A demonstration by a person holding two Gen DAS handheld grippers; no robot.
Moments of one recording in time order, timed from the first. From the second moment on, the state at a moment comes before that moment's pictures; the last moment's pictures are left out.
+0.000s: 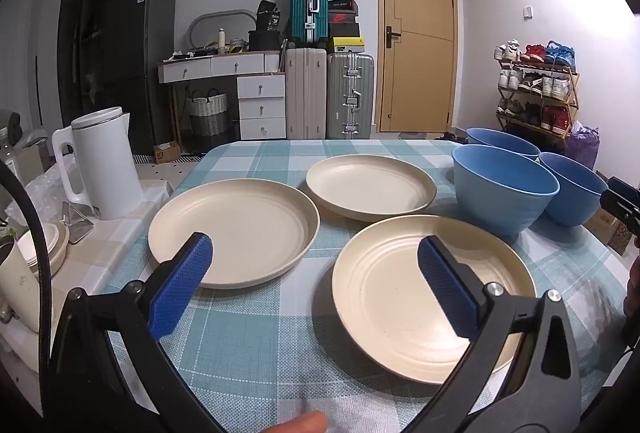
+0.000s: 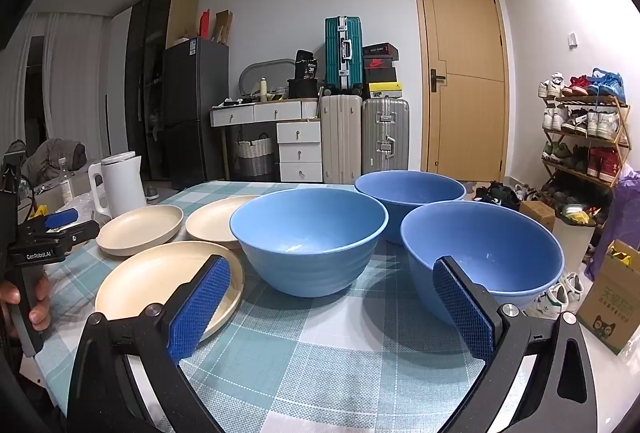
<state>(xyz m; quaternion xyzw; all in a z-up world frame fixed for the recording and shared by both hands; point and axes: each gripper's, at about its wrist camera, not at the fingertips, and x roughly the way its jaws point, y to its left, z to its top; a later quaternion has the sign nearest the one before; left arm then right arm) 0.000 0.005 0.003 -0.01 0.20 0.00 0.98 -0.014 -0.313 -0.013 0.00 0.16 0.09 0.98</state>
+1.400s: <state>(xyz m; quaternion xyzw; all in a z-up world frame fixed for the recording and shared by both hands) -0.001 0.004 0.004 -0.01 0.19 0.00 0.98 -0.013 -0.311 -0.013 0.00 0.17 0.09 0.98</state>
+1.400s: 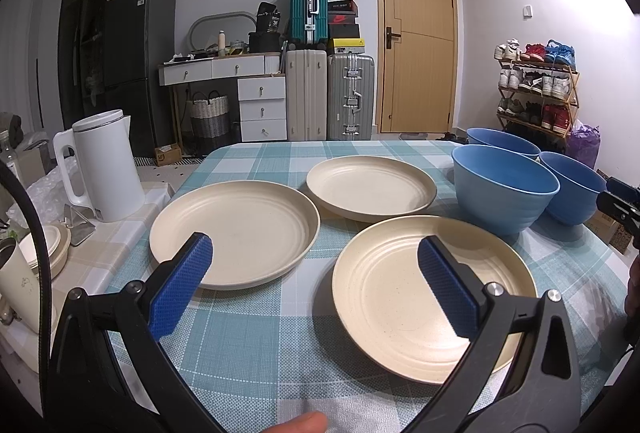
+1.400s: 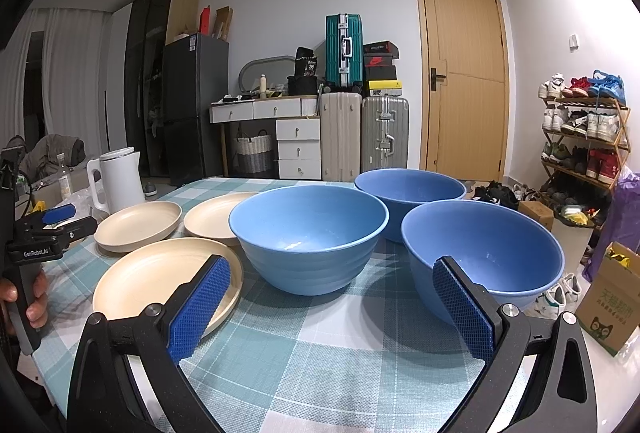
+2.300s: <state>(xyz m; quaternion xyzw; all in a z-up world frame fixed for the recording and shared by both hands) -0.005 0.017 0.026 -0.02 0.21 0.02 0.98 -0.001 -0.288 0.009 -0.02 0.20 0.09 0.97</state>
